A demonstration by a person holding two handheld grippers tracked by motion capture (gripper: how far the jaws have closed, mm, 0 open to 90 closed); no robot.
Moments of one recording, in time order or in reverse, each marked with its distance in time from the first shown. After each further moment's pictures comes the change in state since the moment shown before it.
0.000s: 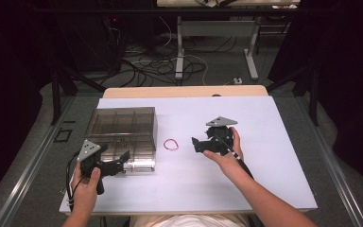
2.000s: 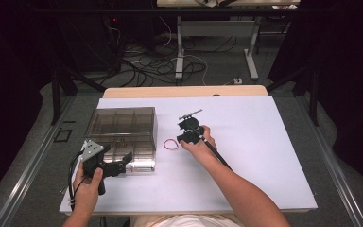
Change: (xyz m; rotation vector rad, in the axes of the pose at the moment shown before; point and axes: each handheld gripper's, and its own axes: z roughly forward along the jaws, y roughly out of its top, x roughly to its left) left arm -0.005 0.000 0.003 0.025 -0.016 0.021; right arm 0.033 0.019 0.098 0.319 0.075 0.102
